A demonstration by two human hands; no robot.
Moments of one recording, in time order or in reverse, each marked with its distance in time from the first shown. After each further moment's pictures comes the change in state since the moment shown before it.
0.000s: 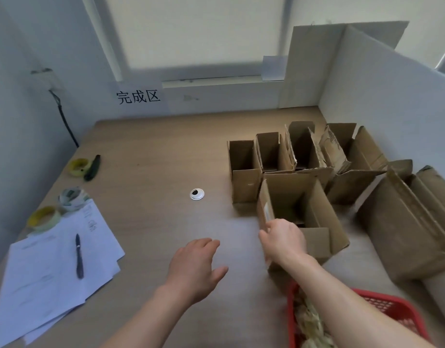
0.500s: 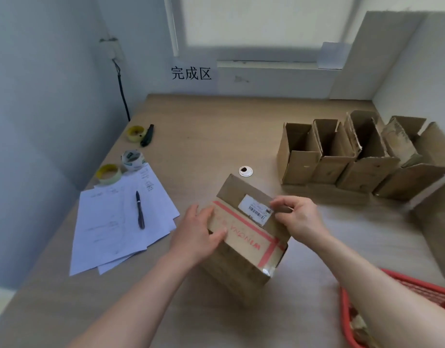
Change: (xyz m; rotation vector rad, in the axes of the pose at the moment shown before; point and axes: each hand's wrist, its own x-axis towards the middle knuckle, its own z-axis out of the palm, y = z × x) left_hand -0.071 -0.118 -0.025 -0.323 0.082 -0.331; right_hand -0.056 -0.092 0.027 0.576 -0.158 -0.170
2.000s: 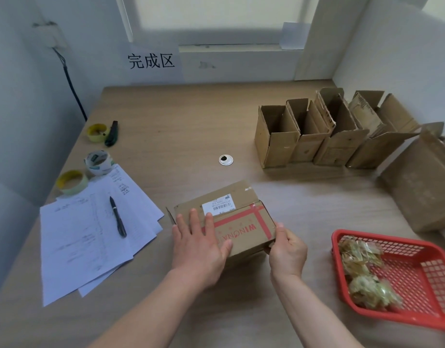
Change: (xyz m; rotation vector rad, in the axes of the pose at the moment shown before) left_hand -0.010 -0.012 0.045 0.480 -0.138 0.133; right_hand -0.067 0.054 0.108 0.531 0.651 0.302
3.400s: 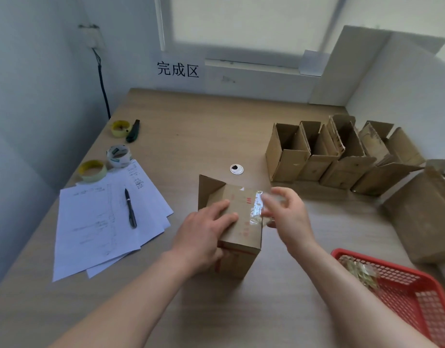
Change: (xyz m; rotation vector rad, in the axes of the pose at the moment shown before) left_hand -0.012 -0.026 -0.047 -0.178 0.245 0.413; right_hand 0.005 -0.116 0.001 -0.202 -0.482 -0.198
